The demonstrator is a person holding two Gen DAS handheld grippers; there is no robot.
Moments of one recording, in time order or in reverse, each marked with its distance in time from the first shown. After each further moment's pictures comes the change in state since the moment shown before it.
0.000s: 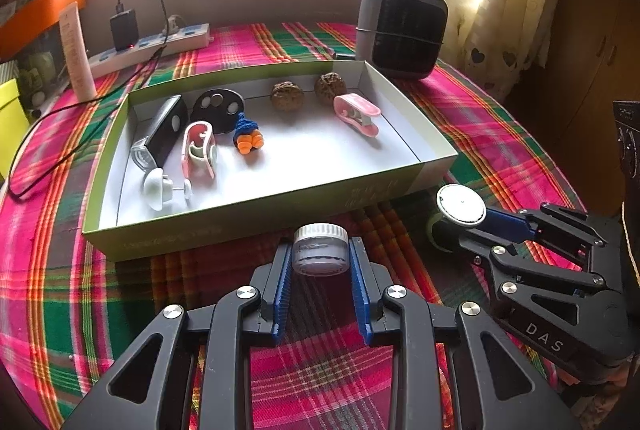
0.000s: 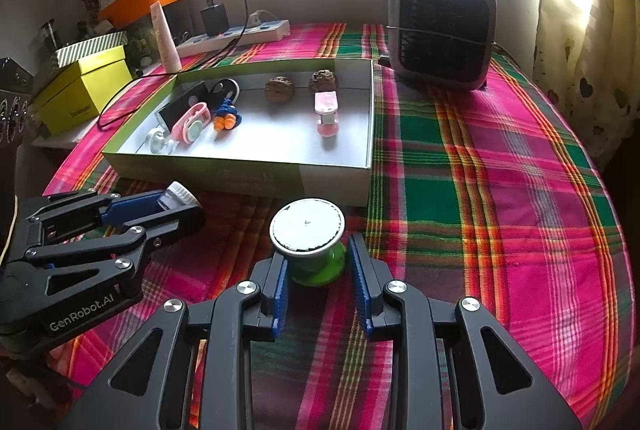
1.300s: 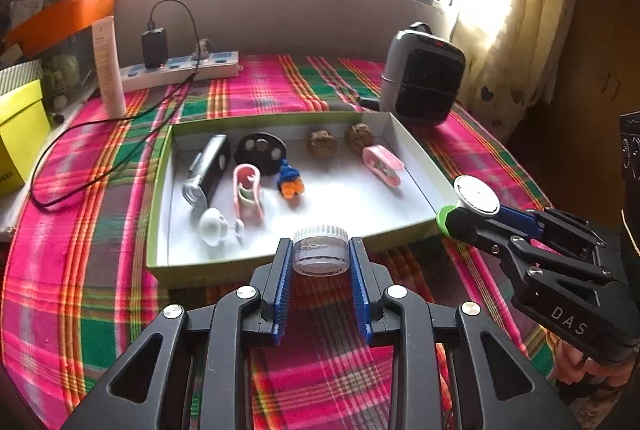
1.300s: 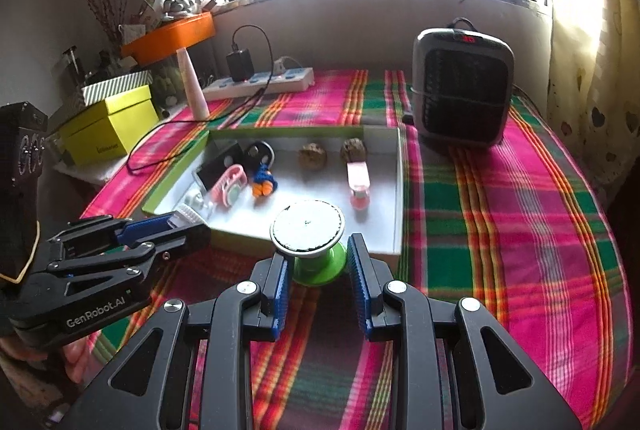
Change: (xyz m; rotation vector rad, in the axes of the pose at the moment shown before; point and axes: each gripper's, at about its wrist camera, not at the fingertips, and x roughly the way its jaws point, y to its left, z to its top) left arm -0.030 0.028 0.018 -0.068 -0.091 0.009; right arm -0.018 0.016 0.038 -0.011 -0.131 0.079
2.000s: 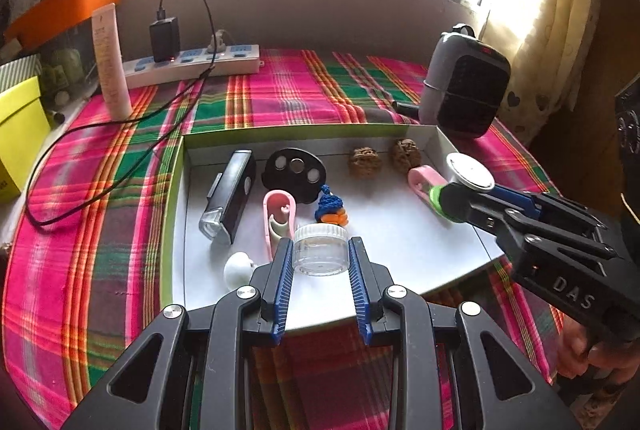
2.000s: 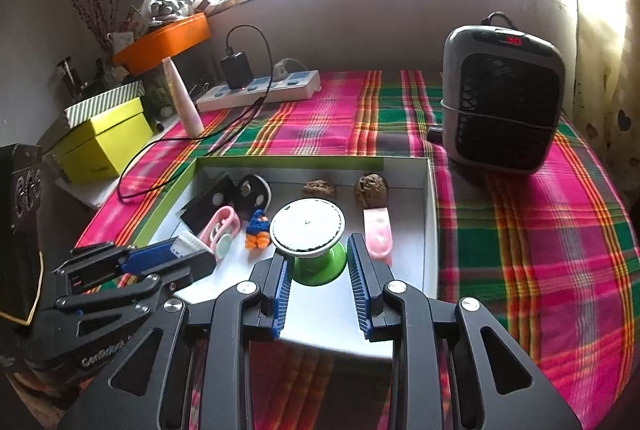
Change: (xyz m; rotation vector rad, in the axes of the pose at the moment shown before) left arm 0.037 0.023 0.024 -0.027 0.031 0.046; right arm 0.055 -0.011 0.035 0.038 0.036 0.044
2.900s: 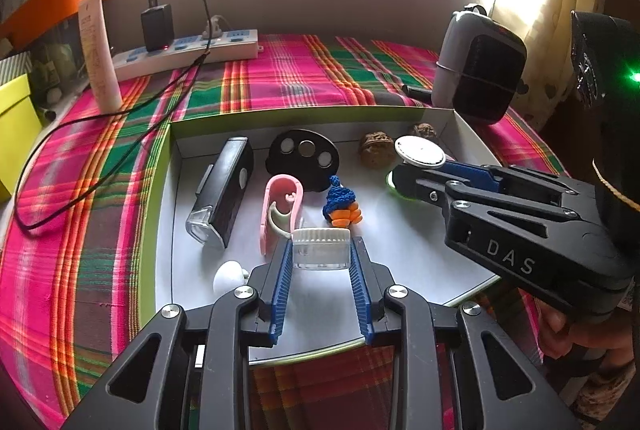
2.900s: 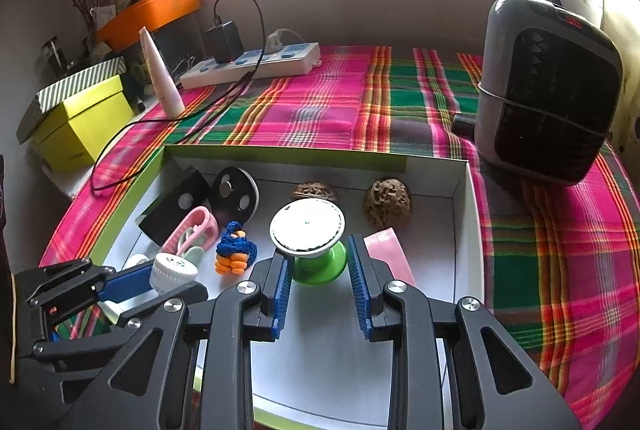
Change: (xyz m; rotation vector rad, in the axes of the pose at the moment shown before) left arm 0.022 0.003 0.000 0.014 0.032 0.018; right arm 0.047 0.001 0.011 -0.042 0.074 -0.016
